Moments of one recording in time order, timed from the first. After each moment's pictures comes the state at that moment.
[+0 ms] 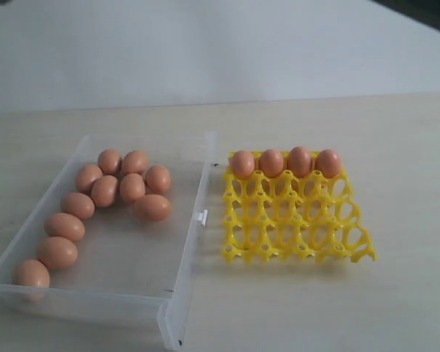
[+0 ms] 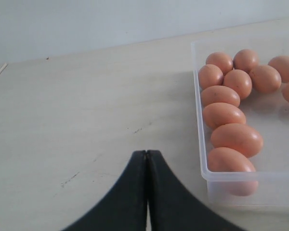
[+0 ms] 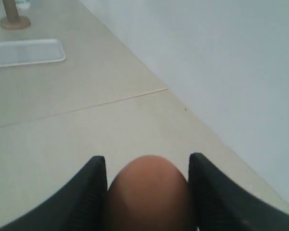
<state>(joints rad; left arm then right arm) -0.03 0.01 0.00 0.09 0.38 0.03 0.94 2.08 -2.15 0.29 0.55 -0.41</state>
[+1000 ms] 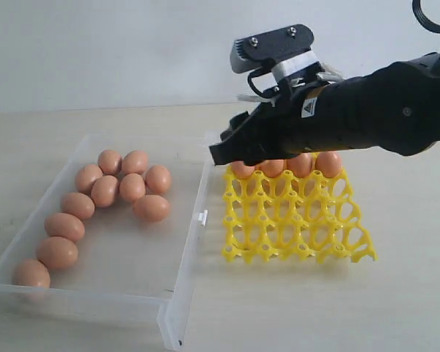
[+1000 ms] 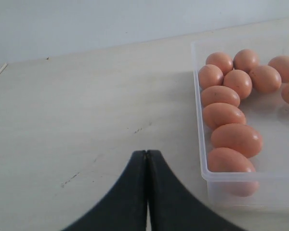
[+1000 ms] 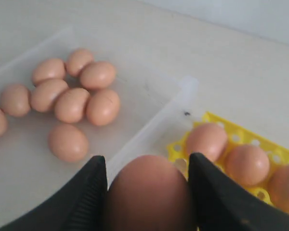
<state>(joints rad) -0.03 0.01 0.00 0.09 0.38 0.03 0.61 1.58 -0.94 0.10 0.09 -0.06</state>
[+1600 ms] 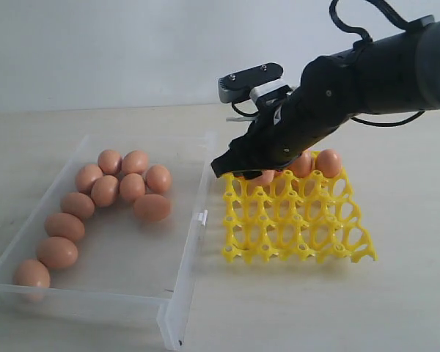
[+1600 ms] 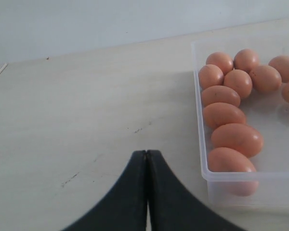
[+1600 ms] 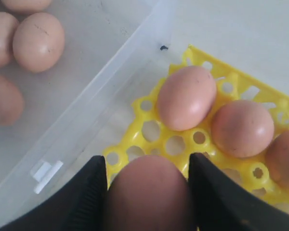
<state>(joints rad) -0.03 0.01 0.00 0.09 0.38 0.03 0.54 1.86 -1.20 0.02 0.39 0.00</state>
